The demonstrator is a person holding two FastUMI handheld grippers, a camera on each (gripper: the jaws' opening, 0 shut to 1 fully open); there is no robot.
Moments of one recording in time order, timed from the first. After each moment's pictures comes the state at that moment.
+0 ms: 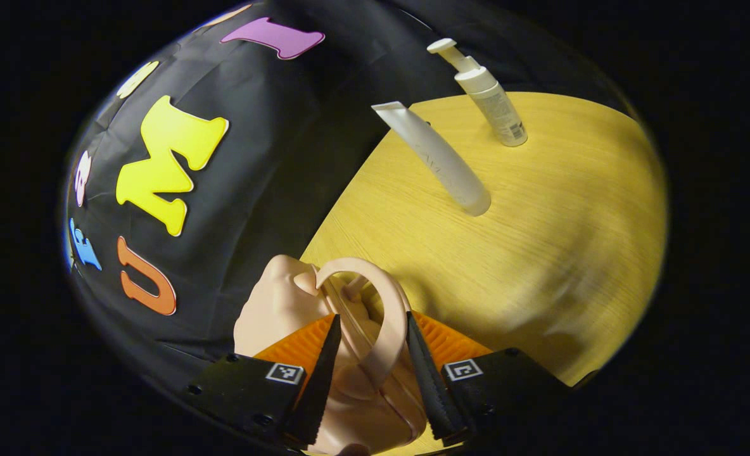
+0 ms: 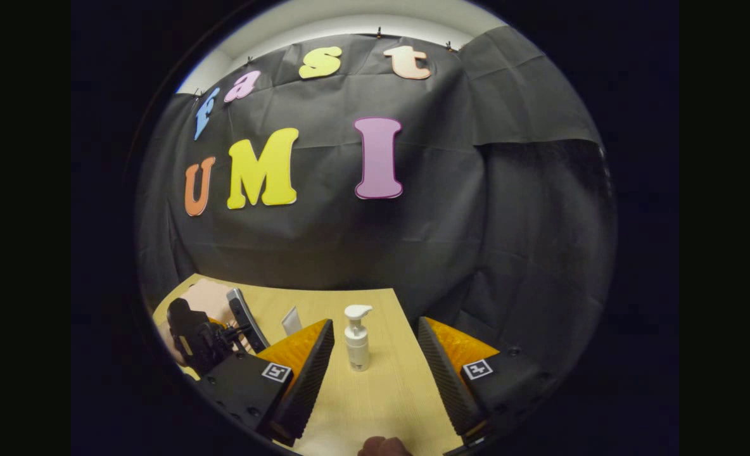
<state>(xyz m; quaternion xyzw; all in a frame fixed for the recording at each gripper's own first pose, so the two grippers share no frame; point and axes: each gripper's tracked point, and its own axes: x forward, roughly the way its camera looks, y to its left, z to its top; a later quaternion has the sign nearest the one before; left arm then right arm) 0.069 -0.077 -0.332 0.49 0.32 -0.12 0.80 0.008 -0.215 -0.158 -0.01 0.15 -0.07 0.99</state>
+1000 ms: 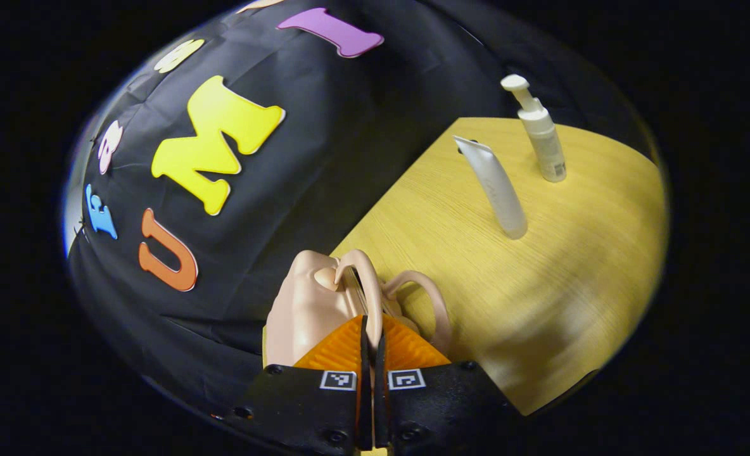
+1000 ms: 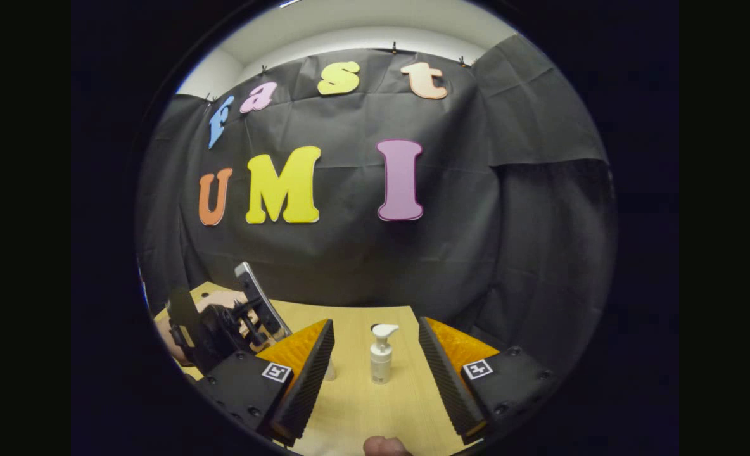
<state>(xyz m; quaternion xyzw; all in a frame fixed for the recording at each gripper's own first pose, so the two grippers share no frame) 0.068 -0.057 -0.250 0.42 0.28 -0.06 0.86 0.005 -0.164 -0.115 -0.02 0.11 -0.03 0.99</state>
